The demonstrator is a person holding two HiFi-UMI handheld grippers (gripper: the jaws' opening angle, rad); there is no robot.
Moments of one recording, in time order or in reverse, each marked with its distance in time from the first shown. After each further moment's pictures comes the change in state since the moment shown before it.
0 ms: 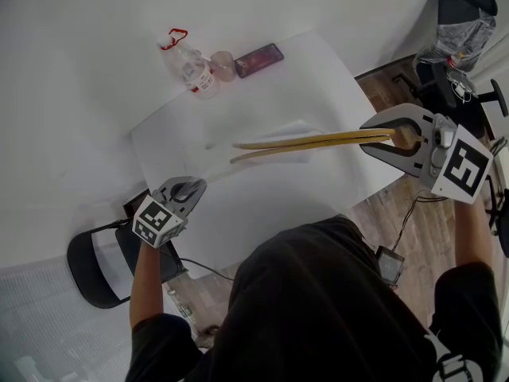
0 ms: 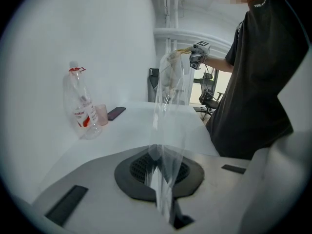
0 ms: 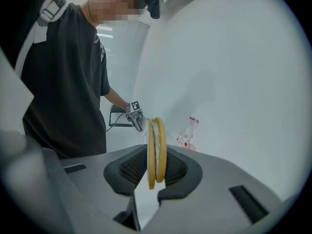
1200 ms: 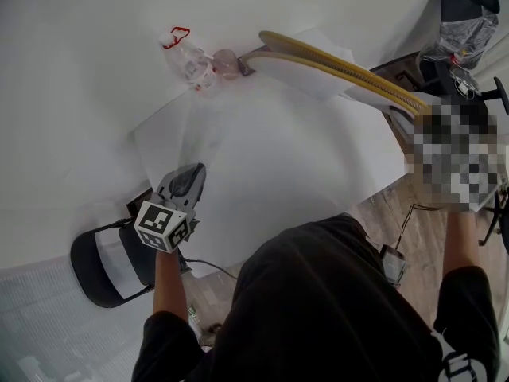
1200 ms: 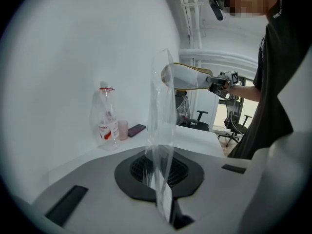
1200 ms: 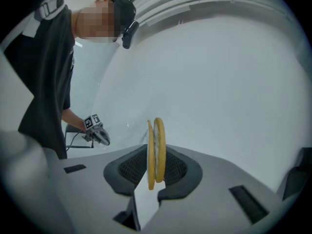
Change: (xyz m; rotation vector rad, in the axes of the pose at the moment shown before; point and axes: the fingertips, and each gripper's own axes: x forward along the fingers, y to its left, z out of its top) left arm -0.018 0.023 0.063 -0.199 -0.225 0.263; right arm -0.057 -0.053 -0.004 0.161 -0.250 -0.501
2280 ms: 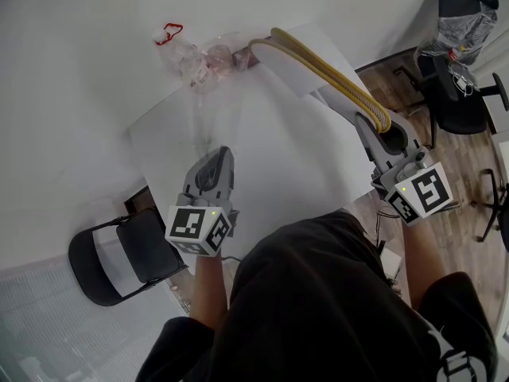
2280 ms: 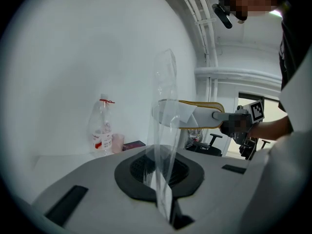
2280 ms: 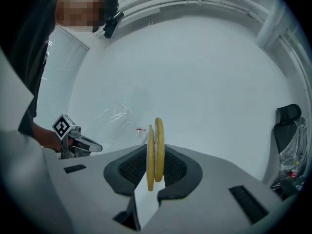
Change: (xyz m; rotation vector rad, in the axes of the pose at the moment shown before) left arm 0.032 -0.053 0.060 -0.192 -0.208 0.155; right arm 0.025 0.028 -0.058 0.257 -0.027 -0.261
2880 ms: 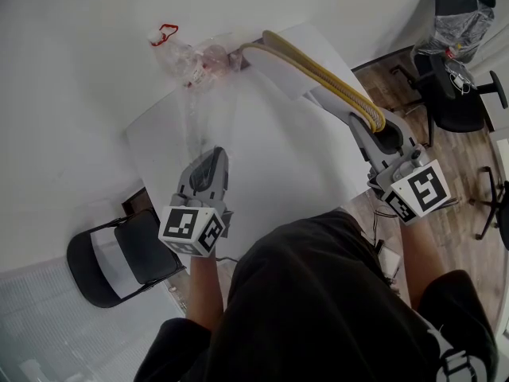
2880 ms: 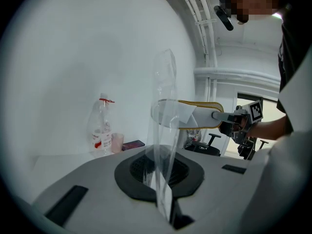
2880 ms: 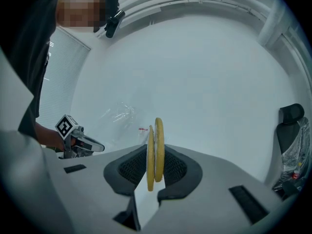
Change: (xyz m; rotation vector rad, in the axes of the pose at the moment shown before) left arm 0.002 0.000 0.000 -0.005 0.007 -0.014; right arm 0.001 0.000 0.001 -0.003 0.006 0.029
